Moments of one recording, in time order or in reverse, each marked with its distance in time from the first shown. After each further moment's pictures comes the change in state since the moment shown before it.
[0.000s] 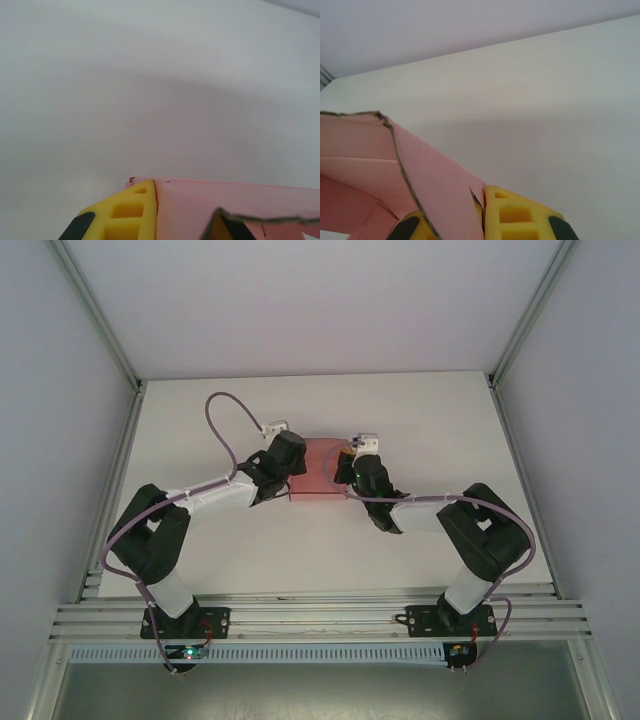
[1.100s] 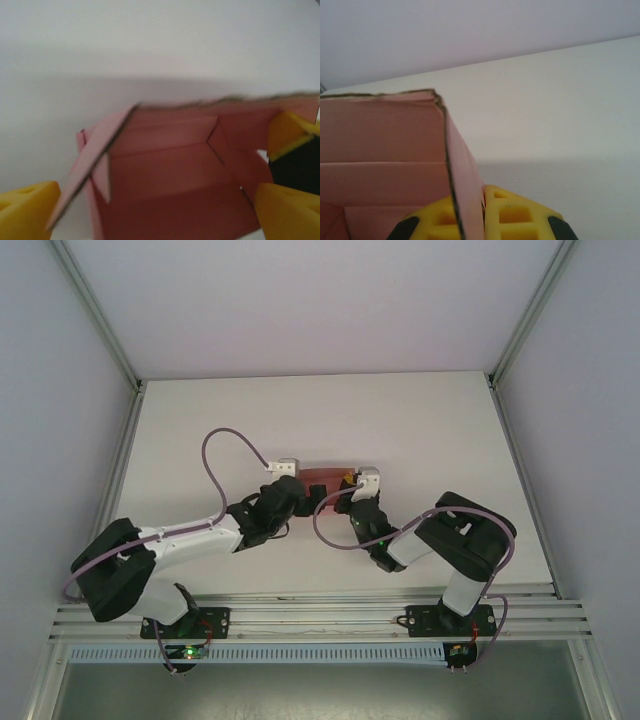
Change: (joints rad) left arm -0.212 -0.282 -0.307 0.062 0.025 0.007; right arm 0.209 0.066 -0.263 0.444 0.330 -0.072
